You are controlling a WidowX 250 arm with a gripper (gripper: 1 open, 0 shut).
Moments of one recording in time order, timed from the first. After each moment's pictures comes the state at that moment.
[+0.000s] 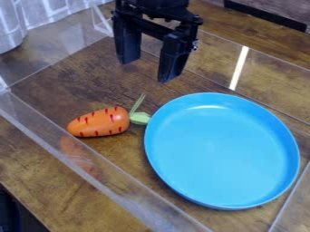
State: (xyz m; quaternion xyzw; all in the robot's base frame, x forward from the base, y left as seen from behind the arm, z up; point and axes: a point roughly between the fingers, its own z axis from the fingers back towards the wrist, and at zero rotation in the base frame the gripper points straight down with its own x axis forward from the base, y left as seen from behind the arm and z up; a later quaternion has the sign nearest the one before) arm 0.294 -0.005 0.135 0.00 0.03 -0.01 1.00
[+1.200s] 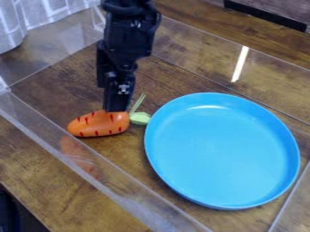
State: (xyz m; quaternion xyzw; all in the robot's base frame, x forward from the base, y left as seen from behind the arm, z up) arm 0.279 0.041 0.079 0.01 0.06 -0.30 0.95
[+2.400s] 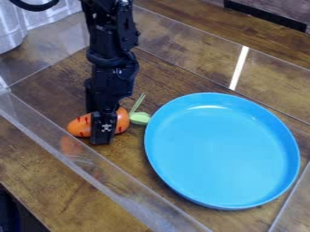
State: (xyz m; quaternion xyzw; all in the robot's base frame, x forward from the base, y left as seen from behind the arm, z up) arm 0.274 0.063 0.020 0.01 0.05 -0.30 0.95
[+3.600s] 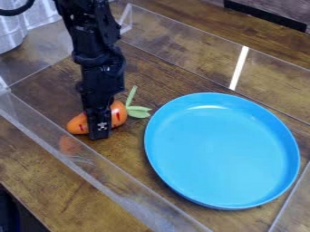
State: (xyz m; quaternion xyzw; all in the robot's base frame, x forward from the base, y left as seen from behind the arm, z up) arm 0.275 0.066 0.018 -0.01 -0.02 -0.28 0.96
